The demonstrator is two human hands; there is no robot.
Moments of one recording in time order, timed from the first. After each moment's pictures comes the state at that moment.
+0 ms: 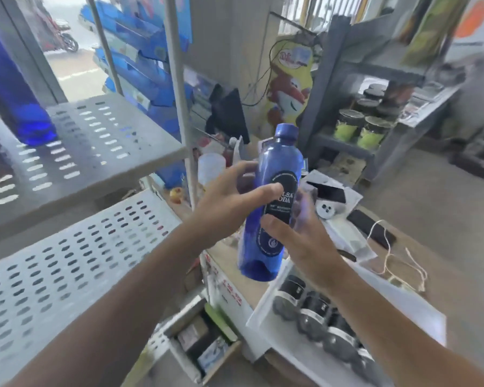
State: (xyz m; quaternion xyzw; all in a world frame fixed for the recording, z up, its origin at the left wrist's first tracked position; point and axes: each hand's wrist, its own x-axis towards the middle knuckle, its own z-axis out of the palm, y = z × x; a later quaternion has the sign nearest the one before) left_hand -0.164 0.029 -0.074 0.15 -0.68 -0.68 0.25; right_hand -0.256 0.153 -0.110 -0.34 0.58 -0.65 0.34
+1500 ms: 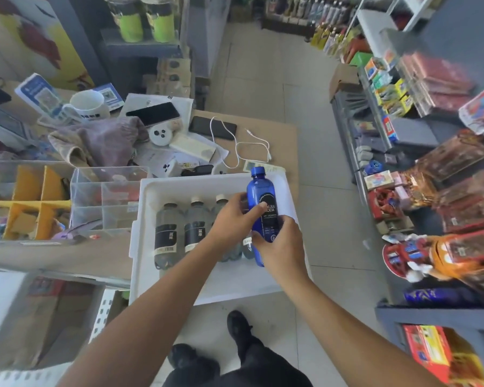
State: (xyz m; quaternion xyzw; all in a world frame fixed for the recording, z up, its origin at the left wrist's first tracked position) left_hand -0.316 0.247 -0.271 0.11 -0.76 -0.62 -0.15; right_hand -0.278 0.372 -0.284 0.13 0.90 -0.42 0.04
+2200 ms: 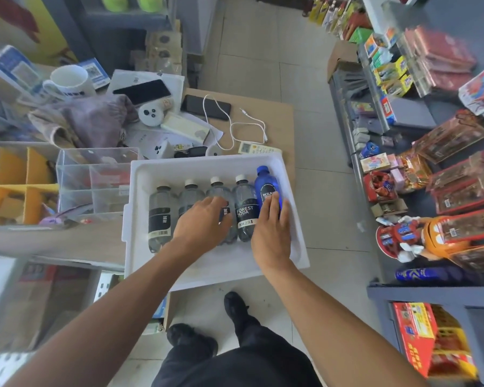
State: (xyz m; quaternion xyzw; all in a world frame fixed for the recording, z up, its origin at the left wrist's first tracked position) left_hand -0.286 0.205 -0.294 -0.02 -0.96 -0.25 -0.10; right_hand -0.281 0.362 -0.347 0.01 1.00 0.04 0.04
